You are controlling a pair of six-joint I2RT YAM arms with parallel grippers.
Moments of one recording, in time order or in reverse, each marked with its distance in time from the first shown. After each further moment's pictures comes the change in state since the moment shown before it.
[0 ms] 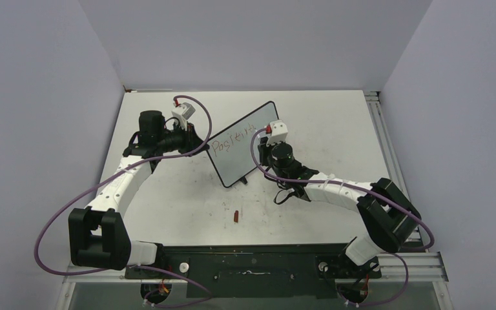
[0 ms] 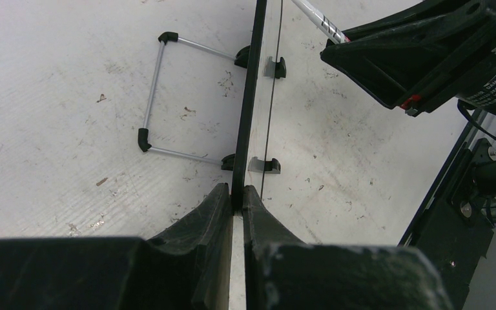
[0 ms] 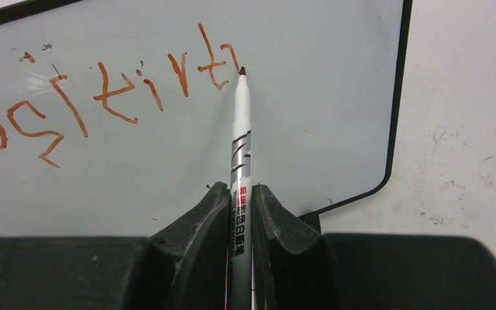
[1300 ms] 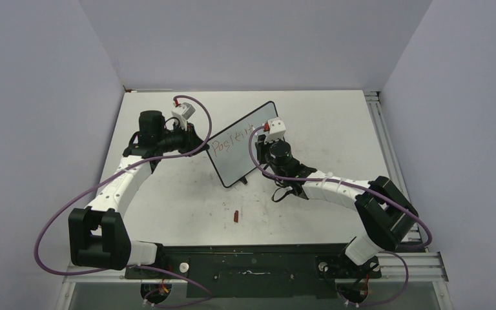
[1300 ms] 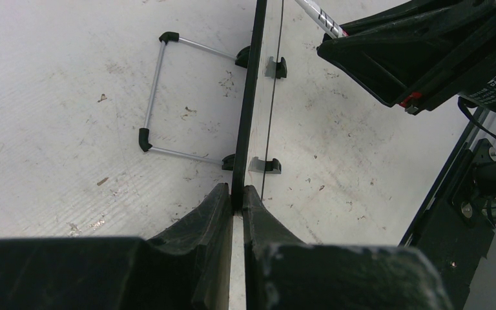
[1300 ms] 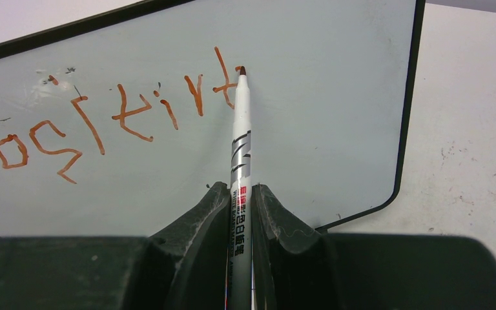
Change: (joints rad) left arm 0.000 0.000 0.000 0.000 -0.002 0.000; right arm 0.007 0.015 0.034 0.013 -0.003 -0.008
